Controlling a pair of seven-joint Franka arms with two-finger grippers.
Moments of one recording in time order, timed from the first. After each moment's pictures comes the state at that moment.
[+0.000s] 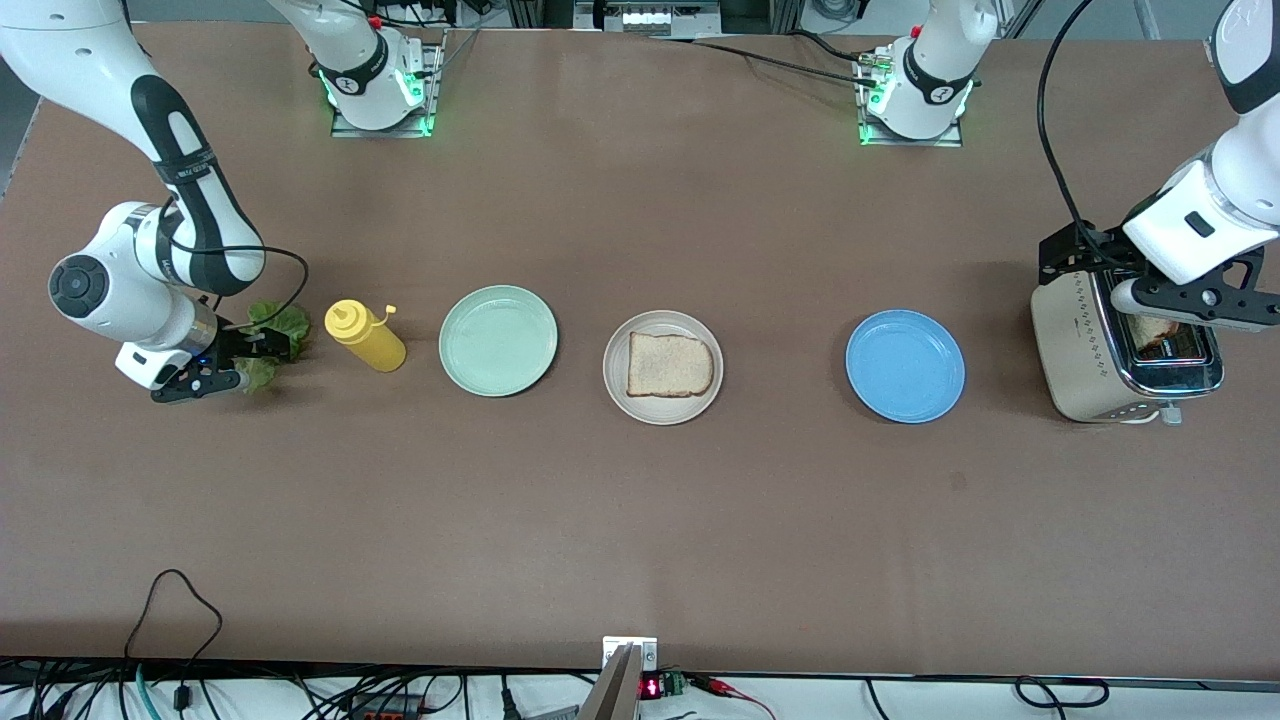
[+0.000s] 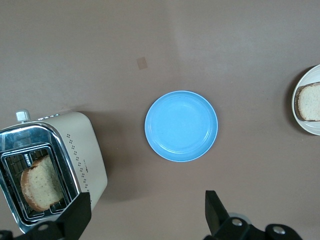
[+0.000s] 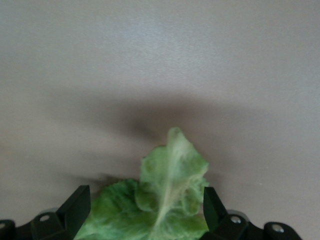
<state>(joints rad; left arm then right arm) -0.05 0.07 -0.01 -1.61 0.01 1.62 0.09 -0.14 0.45 -0.05 -2.12 -0.04 2.52 -0.40</state>
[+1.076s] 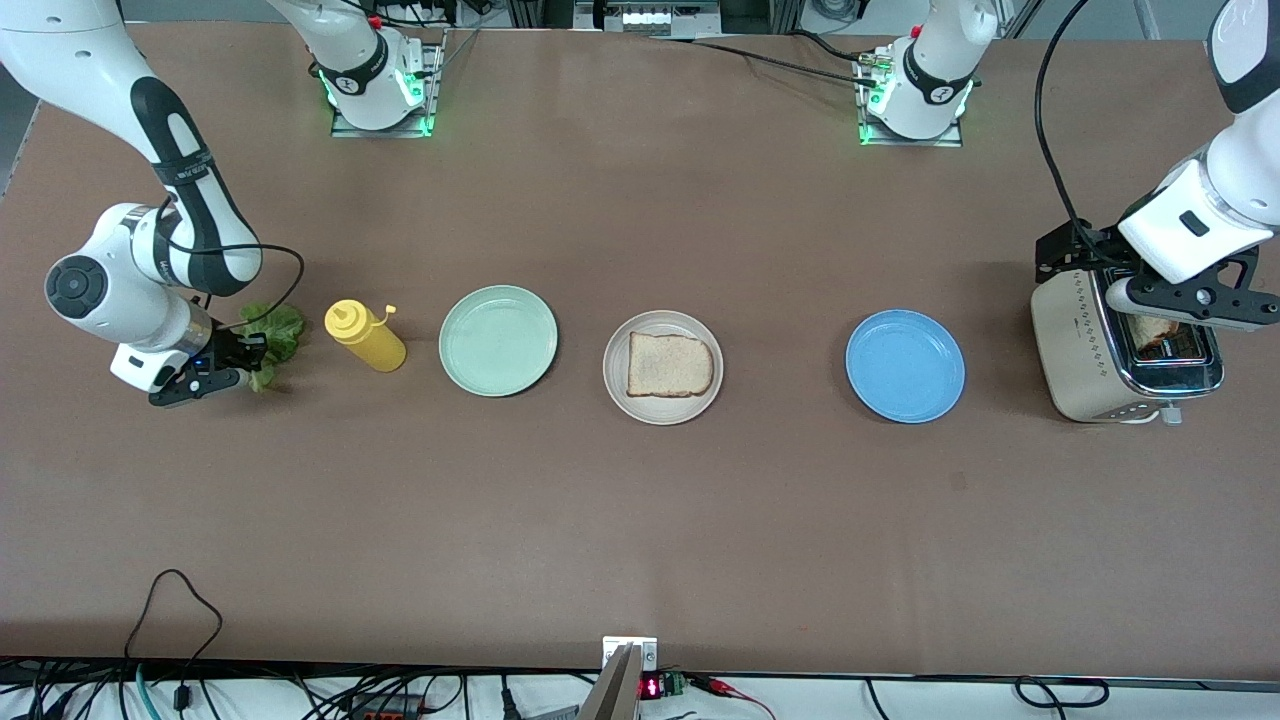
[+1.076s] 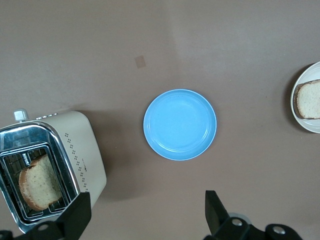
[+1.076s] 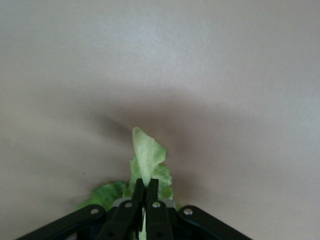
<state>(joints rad) -0.06 0.07 -0.01 -1.61 0.01 1.61 0.09 -0.14 0.43 -0.05 -2.10 -0.07 2.50 -0.54</state>
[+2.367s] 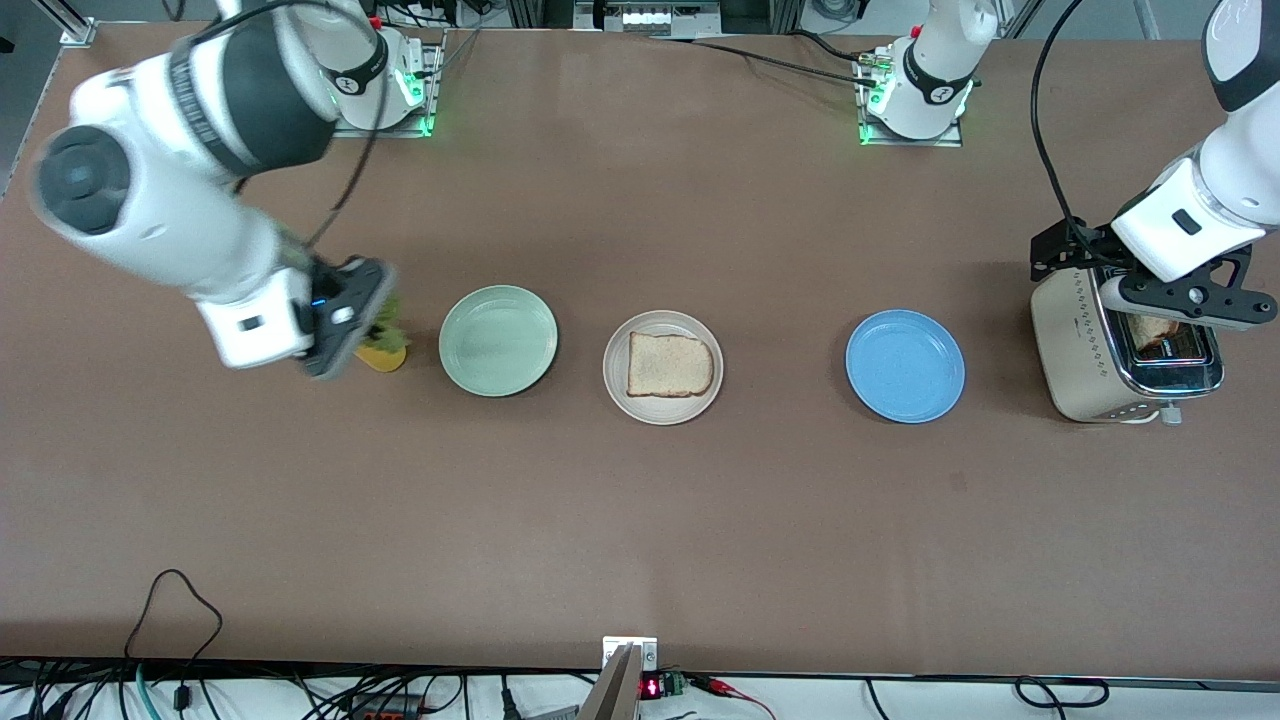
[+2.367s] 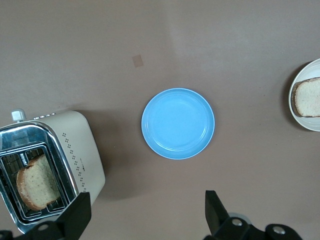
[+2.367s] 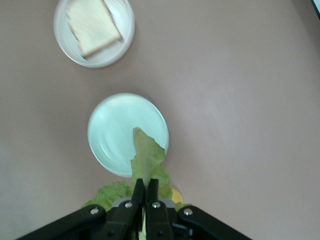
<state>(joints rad) -0.06 0.07 -0.01 -1.61 0.01 1.60 0.09 0.38 0.32 -0.02 -1.46 0.13 1.76 -0.79</state>
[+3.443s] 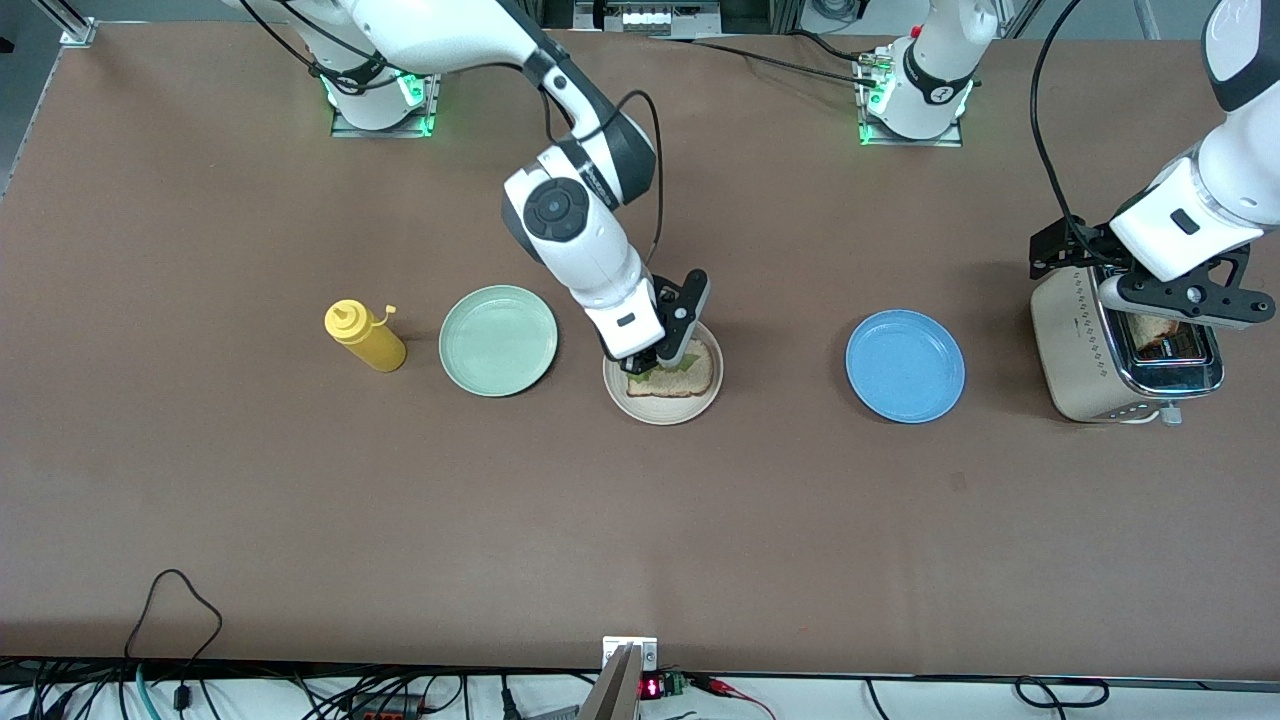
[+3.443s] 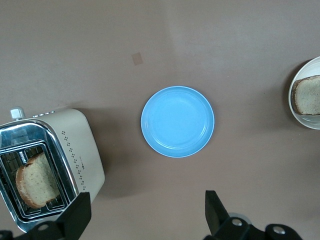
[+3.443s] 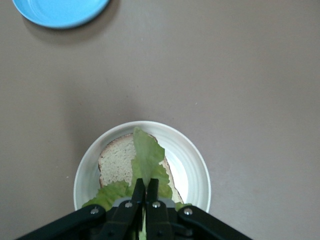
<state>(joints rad) -0.06 0.07 -0.01 -1.61 0.01 1.60 0.09 0.76 0.72 -0.02 -1.41 0.25 2.41 -0.59</state>
